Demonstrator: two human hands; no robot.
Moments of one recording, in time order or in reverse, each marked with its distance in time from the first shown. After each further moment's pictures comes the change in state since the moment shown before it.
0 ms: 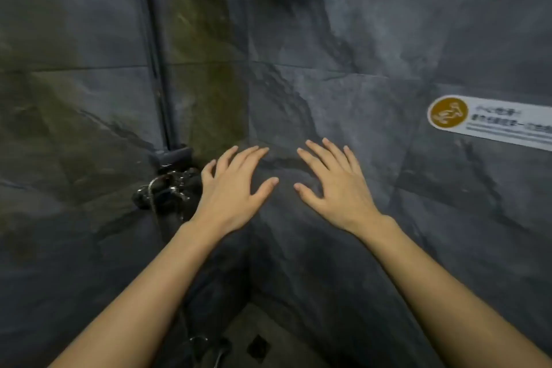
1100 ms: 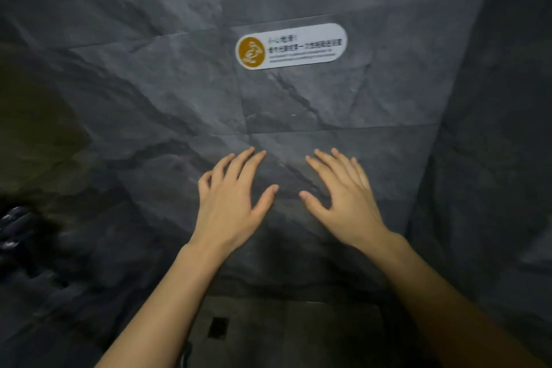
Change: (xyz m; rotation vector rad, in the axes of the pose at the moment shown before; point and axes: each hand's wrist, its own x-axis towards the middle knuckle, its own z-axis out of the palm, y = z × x) left_hand -0.067 0.218 0.111 -0.018 -0.127 0.497; right_hand -0.270 0.105 -0.081 -0.002 0.159 0.584
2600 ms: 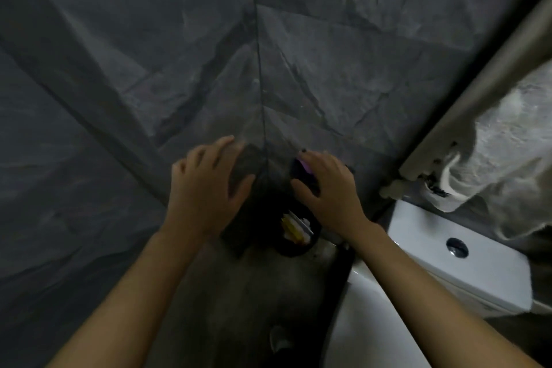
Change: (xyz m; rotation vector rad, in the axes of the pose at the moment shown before) left_hand -0.115 0.389 0.178 -0.399 -0.321 0.996; right_hand -0.435 0.159 -0.160 -0.373 0.289 1.107
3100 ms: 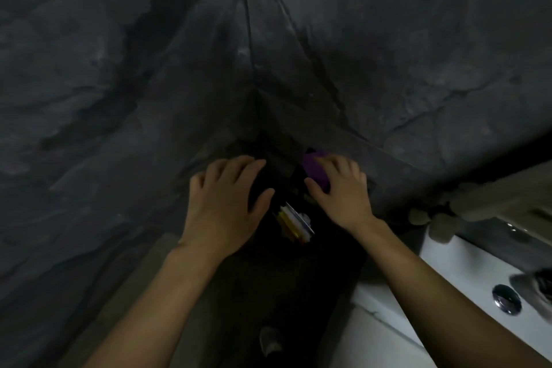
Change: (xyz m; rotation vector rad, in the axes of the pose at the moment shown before) left_hand 0.097 0.005 0.156 -0.034 -0.255 -0.074; right_hand 0.106 0.157 0.115 -0.197 -0.199 0.133
